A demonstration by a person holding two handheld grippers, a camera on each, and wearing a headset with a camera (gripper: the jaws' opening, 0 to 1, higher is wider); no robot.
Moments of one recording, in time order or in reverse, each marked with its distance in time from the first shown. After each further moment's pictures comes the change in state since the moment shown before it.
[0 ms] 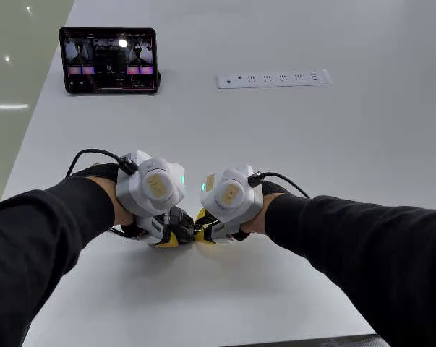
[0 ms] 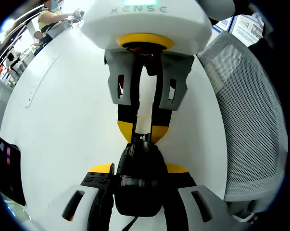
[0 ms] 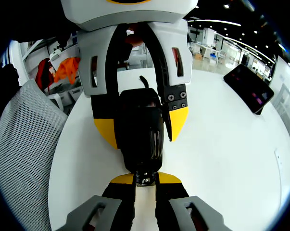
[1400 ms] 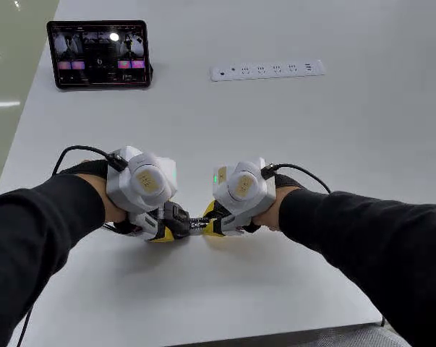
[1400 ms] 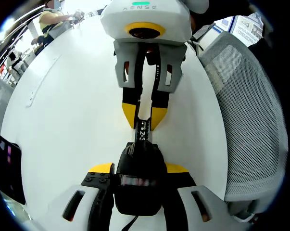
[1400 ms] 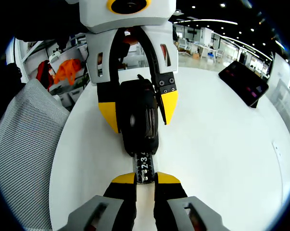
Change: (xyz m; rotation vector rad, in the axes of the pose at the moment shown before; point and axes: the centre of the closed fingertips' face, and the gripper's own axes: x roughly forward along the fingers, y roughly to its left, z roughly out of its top) left arm -0.001 0.001 0.000 -0.005 -0.006 0.009; right arm -0.016 -0.002 -0.021 0.024 -0.009 -0.006
